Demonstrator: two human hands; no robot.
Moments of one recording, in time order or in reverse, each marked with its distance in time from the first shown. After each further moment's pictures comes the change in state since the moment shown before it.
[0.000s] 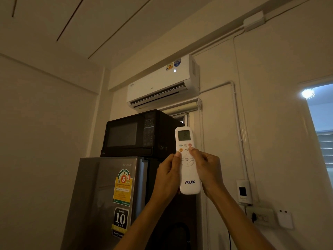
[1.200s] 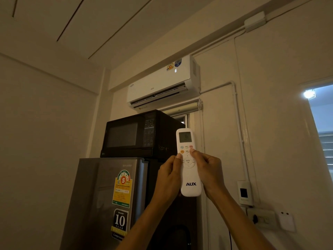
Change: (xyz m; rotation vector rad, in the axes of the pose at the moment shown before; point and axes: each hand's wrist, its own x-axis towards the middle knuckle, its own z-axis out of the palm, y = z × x) left_hand 0.002 -0.004 0.000 0.008 0.004 -0.004; right_hand 0.006 0.009 0.000 -0.039 0.006 -0.008
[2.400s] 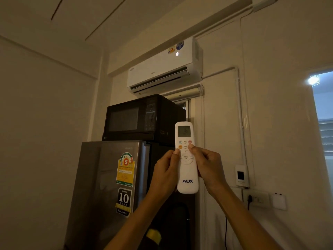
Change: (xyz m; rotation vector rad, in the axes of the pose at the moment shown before) left_hand -0.034 -0.003 -0.015 0.006 -0.033 -0.045; right_hand -0.034 0.011 -0.001 -0.012 -0.097 -0.009
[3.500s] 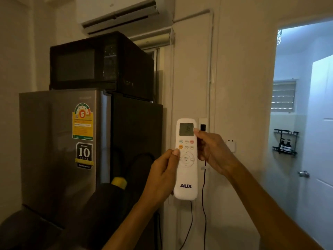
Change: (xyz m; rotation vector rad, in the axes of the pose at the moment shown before) left_hand -0.099 -0.055 0.066 -0.117 -0.150 -0.215; right_hand -0.061 0.040 -0.097 -0.024 -0.139 0.343
